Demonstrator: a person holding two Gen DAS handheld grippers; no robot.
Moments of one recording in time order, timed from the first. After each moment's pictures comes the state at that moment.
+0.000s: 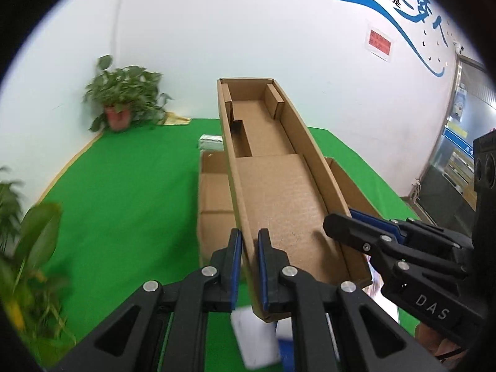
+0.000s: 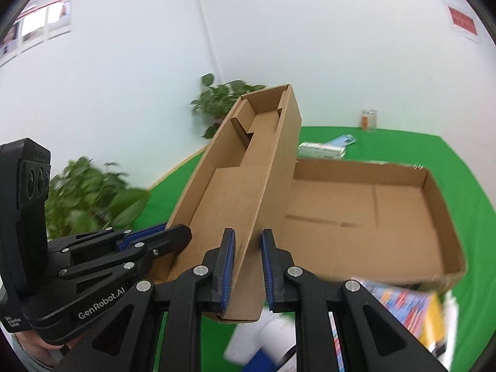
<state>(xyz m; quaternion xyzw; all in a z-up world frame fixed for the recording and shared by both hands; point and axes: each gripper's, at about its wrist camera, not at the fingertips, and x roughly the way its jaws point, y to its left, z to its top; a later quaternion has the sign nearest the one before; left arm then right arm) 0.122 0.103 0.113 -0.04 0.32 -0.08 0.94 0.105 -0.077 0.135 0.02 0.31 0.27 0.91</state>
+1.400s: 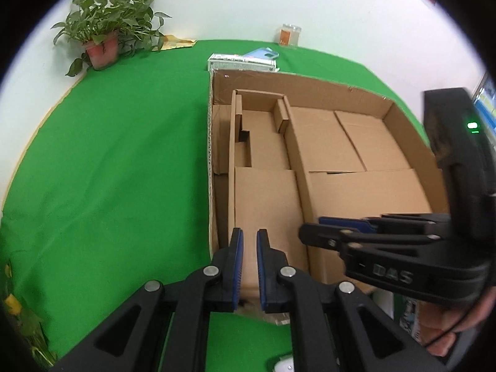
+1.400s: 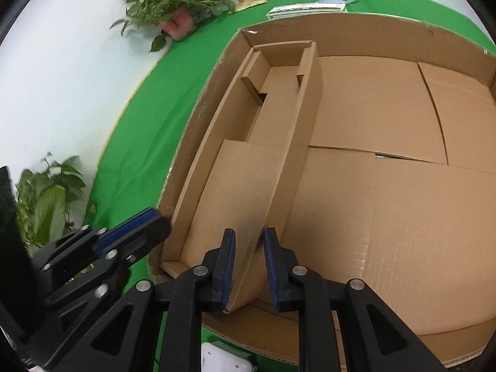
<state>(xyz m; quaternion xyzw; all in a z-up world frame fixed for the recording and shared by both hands) 0.263 0.126 0.003 -0.04 0.48 -0.07 0.88 0.347 -0.015 -0.056 0.06 0.58 0.26 0.77</state>
